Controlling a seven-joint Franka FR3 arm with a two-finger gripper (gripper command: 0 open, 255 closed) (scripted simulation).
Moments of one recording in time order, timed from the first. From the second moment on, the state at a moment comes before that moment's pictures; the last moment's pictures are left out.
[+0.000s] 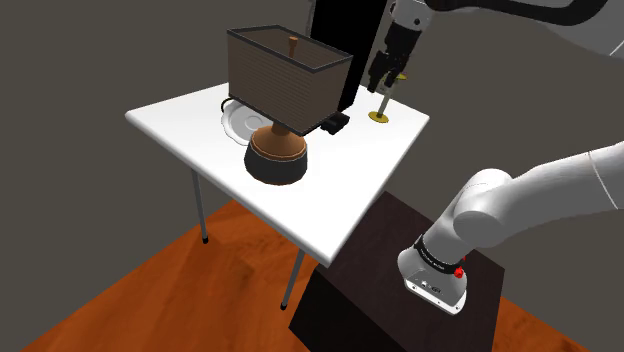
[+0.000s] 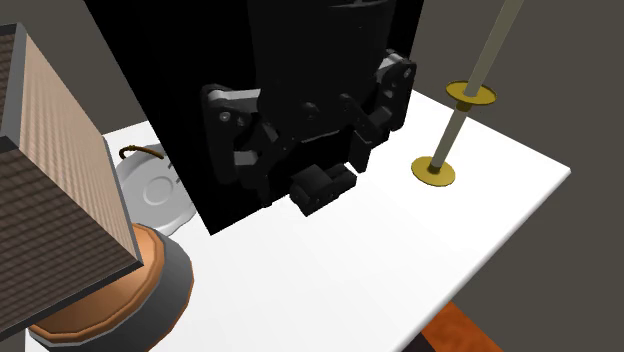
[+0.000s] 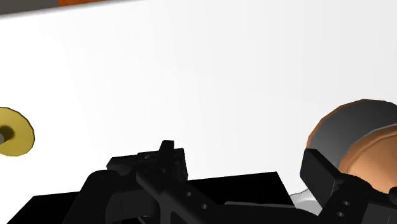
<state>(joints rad) 0.00 -0.56 -0.13 -2.18 -0.06 1.67 -0.03</state>
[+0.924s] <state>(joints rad) -0.01 0.05 -0.22 -1.84 -0.08 1.71 -0.26</state>
